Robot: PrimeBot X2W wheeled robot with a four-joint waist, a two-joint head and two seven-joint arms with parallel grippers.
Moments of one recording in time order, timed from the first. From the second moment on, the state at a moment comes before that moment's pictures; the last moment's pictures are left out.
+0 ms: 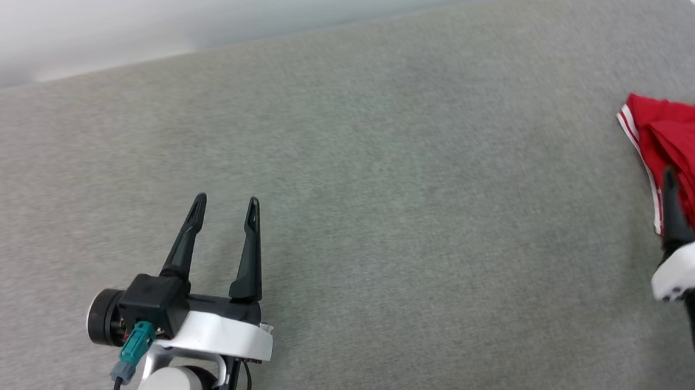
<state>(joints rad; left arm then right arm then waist) -0.18 0.17 -0.21 0.01 -0.24 -0.01 -0.26 -0.38 -0.21 -0.24 0.53 0.08 0.13 -0.24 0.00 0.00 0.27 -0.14</state>
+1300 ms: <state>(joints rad) 0.08 0.16 -0.09 0.11 -0.22 -0.05 -0.26 0.18 -0.05 -0.10 -0.24 0.15 0.13 0.06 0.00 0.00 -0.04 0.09</state>
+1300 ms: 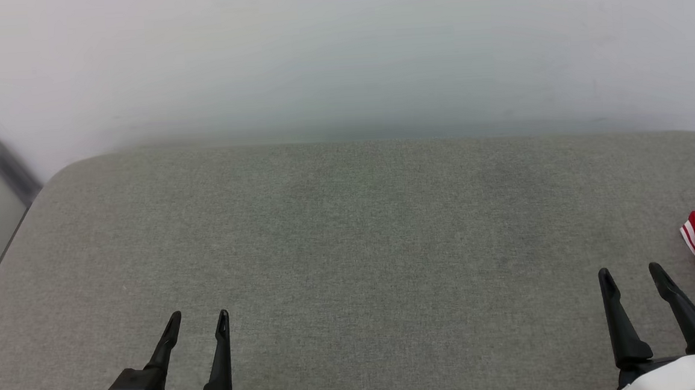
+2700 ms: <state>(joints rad) 0.06 0.12 -0.03 0.18 -0.53 -0.07 -0.17 0.14 -0.06 -0.07 -0.11 0.51 0.13 0.06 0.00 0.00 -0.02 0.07</state>
